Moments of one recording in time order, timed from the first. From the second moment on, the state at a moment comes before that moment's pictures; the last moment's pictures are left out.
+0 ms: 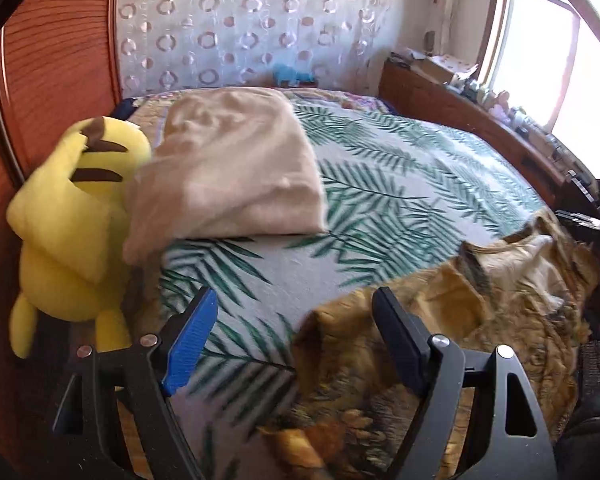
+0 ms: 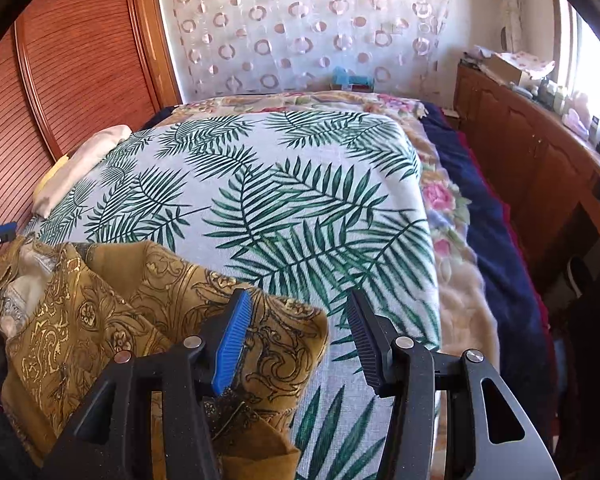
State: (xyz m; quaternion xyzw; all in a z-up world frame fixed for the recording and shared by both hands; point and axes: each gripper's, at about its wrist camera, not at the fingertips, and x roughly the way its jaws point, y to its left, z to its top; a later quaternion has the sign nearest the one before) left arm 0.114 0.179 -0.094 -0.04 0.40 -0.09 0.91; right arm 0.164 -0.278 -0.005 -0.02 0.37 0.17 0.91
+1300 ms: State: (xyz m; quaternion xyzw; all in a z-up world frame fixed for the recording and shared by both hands) left arm -0.014 0.153 0.065 -0.04 0.22 -0.12 0.97; right arm 0.011 -0.330 0.127 0.02 0.18 0.19 0.96
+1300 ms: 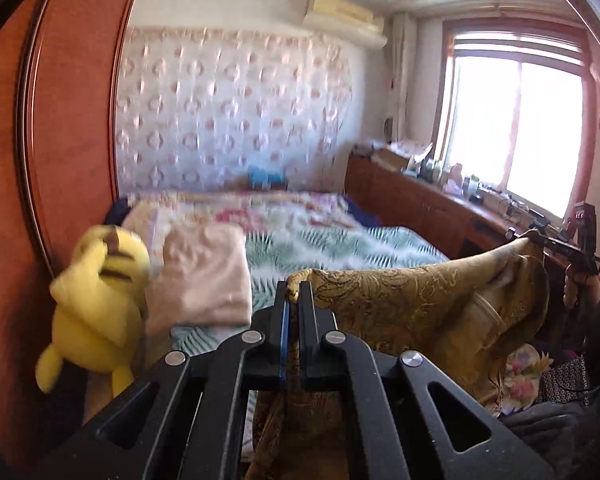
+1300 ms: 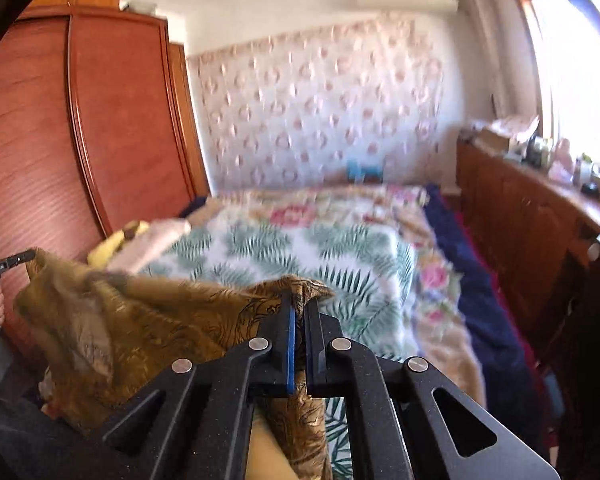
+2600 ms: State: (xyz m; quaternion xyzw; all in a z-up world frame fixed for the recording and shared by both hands) left arm 0.224 0.165 0.008 -0.01 0.24 -0.05 0.97; right arm 0.243 -0.182 0.080 -0.13 0.27 0.05 0.95
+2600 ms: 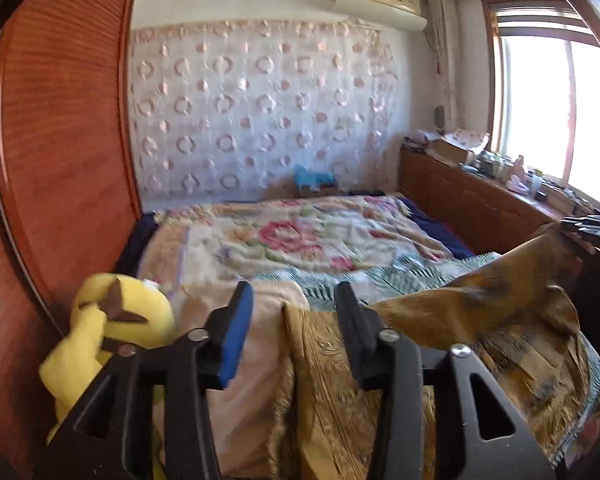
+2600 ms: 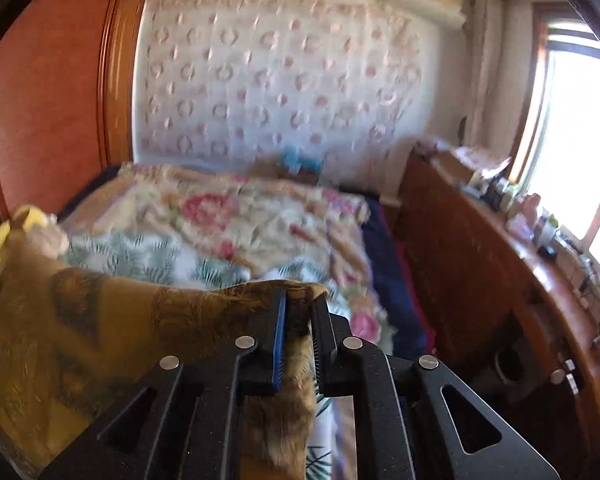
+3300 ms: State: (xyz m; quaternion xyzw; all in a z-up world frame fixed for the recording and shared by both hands) left arm 0.184 0.085 -0.082 0.01 0.38 -0.14 0.92; right arm 0.167 -0.282 0.023 -0.07 0.38 0.11 0.92
